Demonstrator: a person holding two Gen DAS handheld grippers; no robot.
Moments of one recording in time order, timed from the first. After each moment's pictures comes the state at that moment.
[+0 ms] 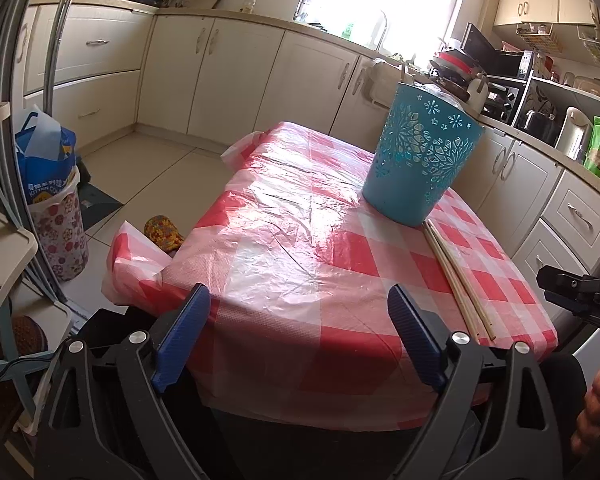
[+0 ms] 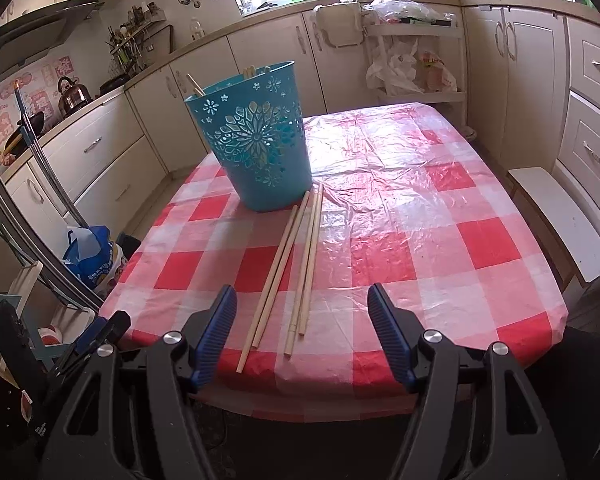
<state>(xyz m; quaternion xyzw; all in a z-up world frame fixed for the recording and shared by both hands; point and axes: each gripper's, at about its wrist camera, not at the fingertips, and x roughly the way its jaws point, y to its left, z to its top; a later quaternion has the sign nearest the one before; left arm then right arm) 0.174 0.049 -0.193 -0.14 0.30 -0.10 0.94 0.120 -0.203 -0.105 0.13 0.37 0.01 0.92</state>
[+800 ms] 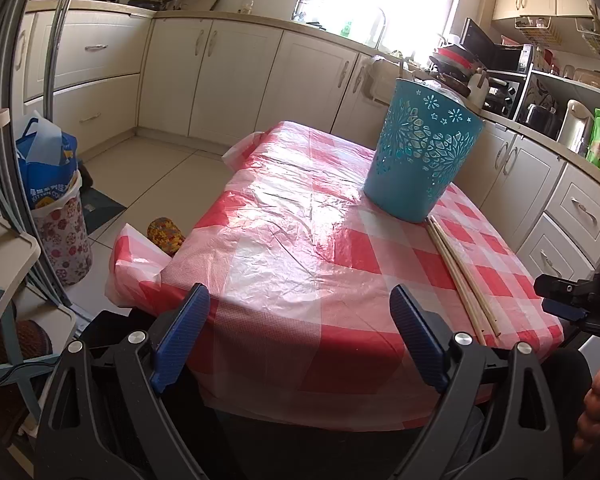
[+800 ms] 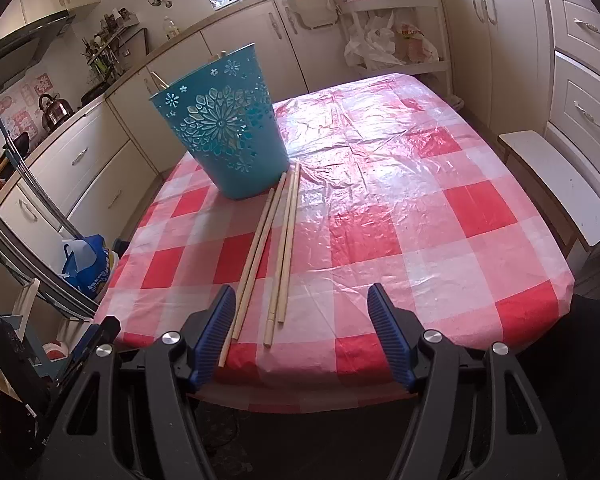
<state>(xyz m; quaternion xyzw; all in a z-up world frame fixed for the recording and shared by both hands) 0.175 0.047 -0.193 -0.13 0.30 -0.09 0.94 0.123 -0.221 -0.121 0.18 0.39 -0.01 0.90</state>
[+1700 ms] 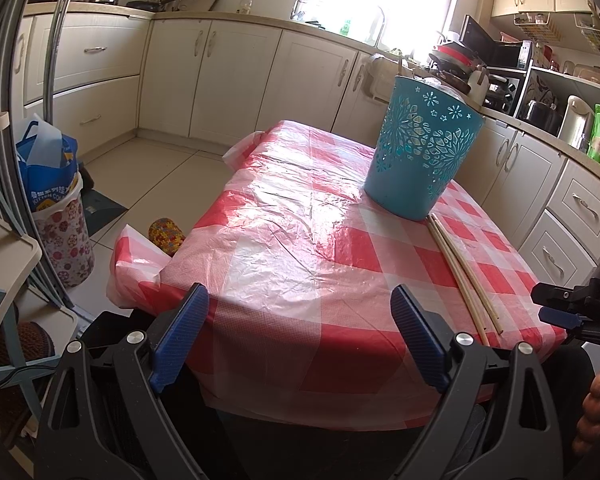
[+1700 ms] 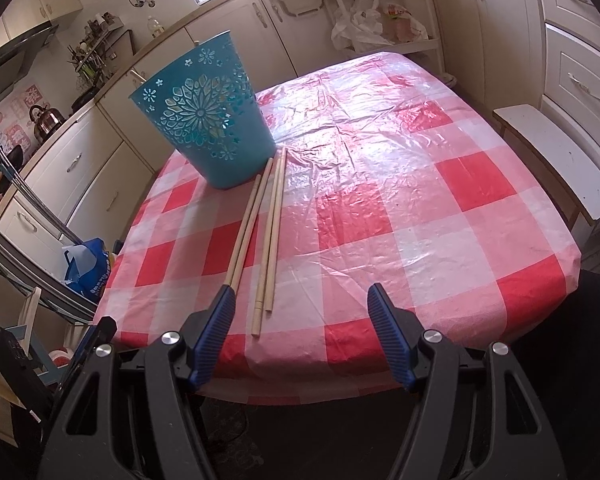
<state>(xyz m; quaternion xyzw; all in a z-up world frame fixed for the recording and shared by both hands) 0.175 0.046 -0.193 -0.12 0.30 -0.09 0.94 0.124 -0.231 -0.133 0.21 0.41 -0.01 0.89</state>
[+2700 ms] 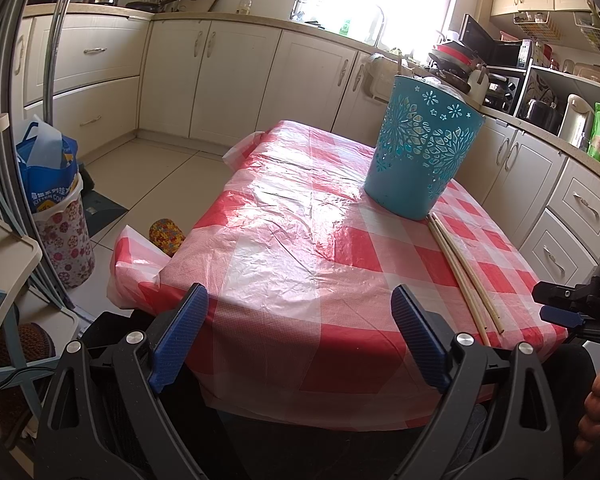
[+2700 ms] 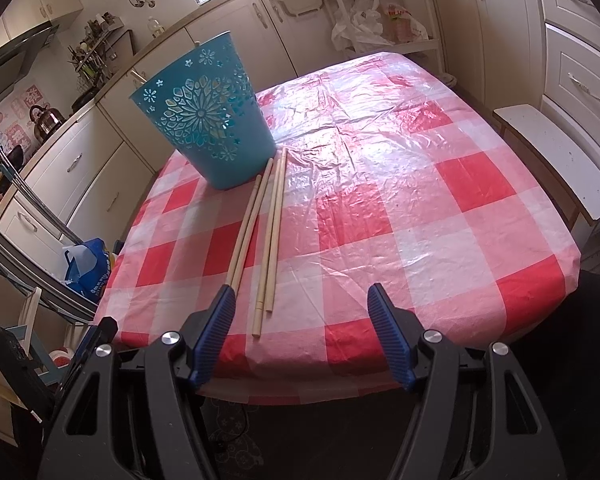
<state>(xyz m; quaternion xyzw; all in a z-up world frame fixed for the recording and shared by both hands) 0.175 0.045 -0.193 -0.12 0.30 -0.09 0.94 0.123 -0.230 -0.132 0.21 0.41 -0.01 0.89</state>
